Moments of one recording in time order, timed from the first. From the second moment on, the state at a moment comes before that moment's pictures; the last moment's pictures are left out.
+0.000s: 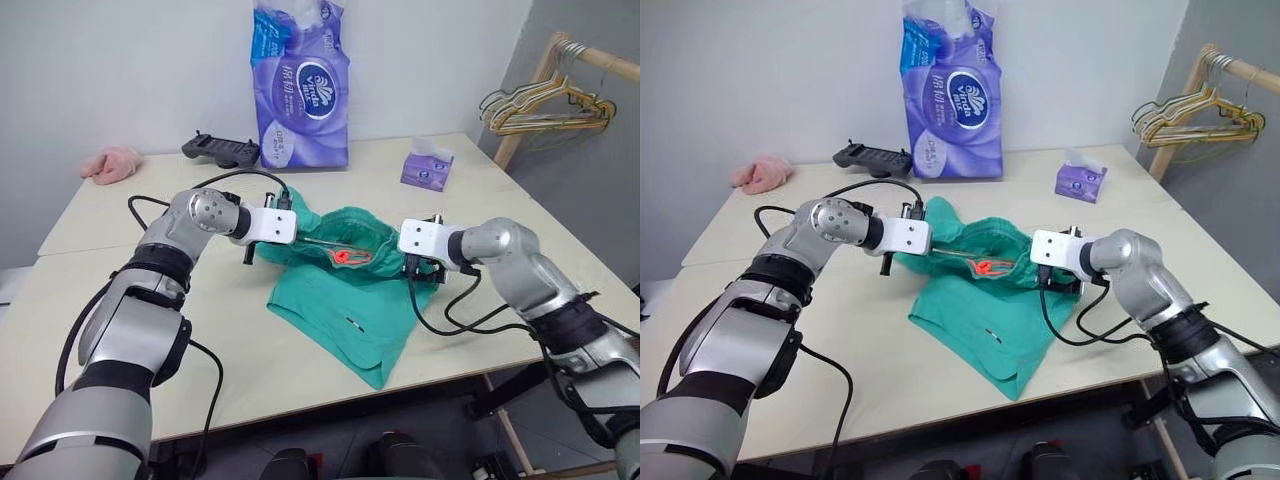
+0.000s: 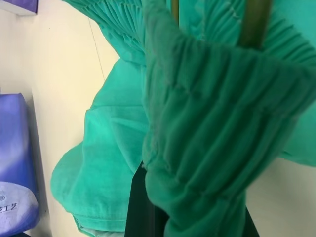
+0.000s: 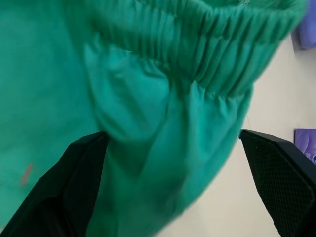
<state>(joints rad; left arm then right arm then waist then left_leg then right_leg) -1.09 0.59 -0.38 1.06 0.39 -0.53 -1.06 -0.76 -0.63 0.47 0.11 -0.30 0.41 0.94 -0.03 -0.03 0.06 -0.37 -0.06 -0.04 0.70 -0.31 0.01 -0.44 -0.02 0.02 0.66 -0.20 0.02</state>
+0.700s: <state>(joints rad) -1.09 0.60 -0.38 1.06 0.39 -0.51 -1.06 -0.85 -0.49 0.50 0.30 -0.43 0.26 0.86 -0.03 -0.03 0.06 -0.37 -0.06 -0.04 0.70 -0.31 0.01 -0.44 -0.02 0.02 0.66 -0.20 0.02</state>
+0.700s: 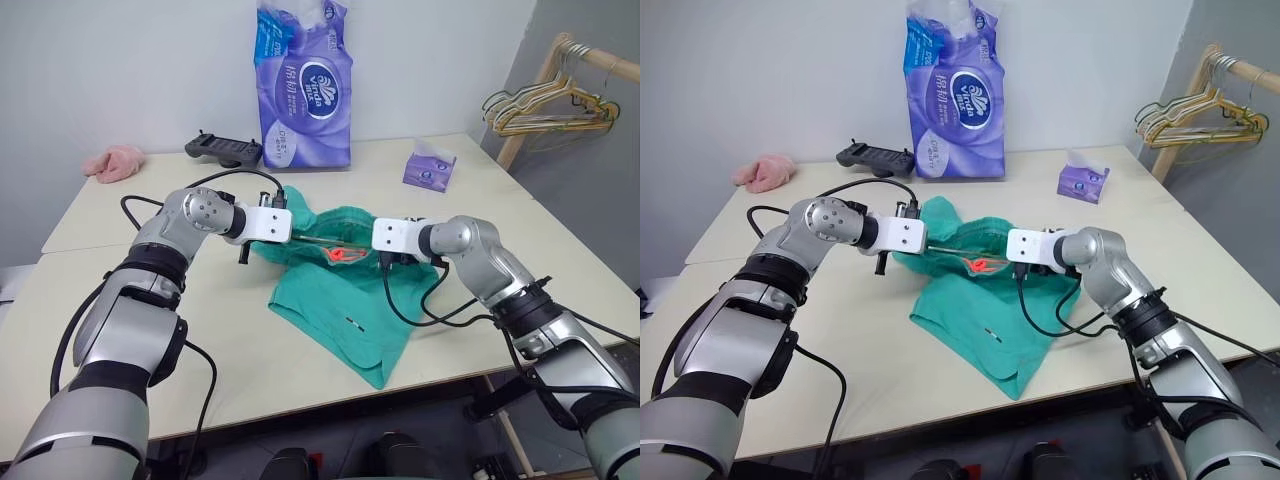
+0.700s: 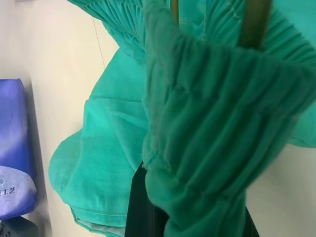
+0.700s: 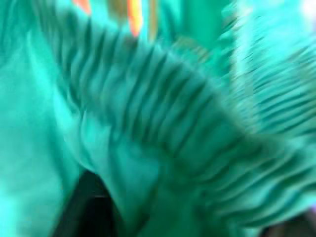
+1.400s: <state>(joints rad) -1.09 0.59 -0.34 1.03 0.30 -0.46 -1.13 -0.85 -0.49 0.52 0.32 -0.50 0.18 0.82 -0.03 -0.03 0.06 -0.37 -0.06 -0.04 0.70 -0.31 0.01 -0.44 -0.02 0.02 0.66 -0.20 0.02</state>
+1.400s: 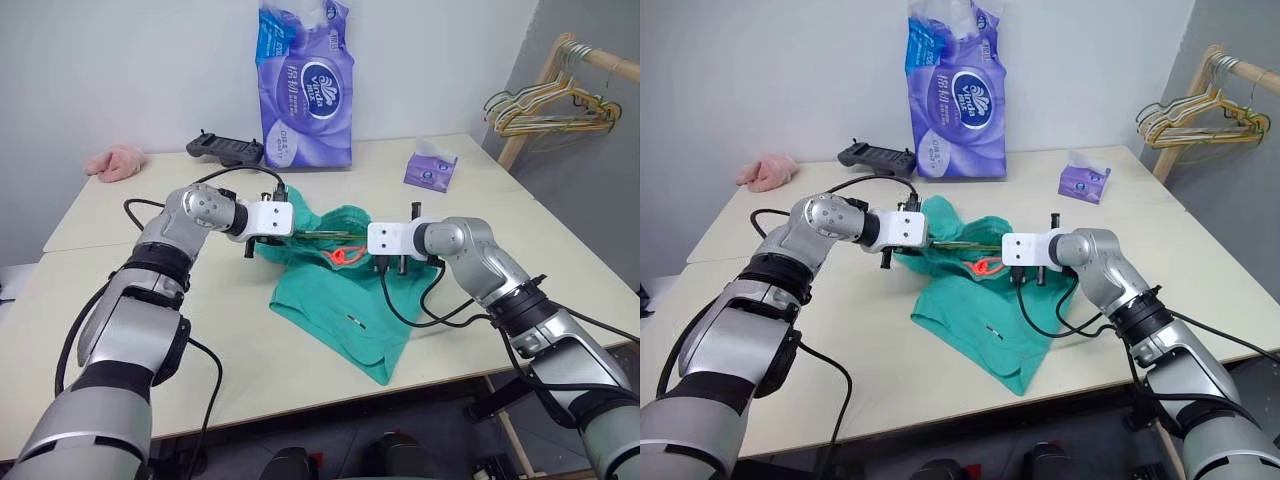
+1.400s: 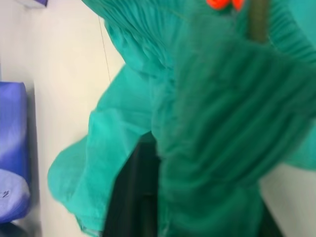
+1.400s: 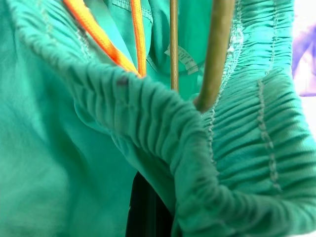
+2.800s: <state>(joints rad) -0.78 0.22 -0.16 0.36 -0.23 0.08 -1.16 -0.29 -0.56 -0.31 -0.28 -0.01 1.25 0.64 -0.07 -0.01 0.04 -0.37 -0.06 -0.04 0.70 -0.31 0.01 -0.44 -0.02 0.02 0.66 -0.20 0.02</state>
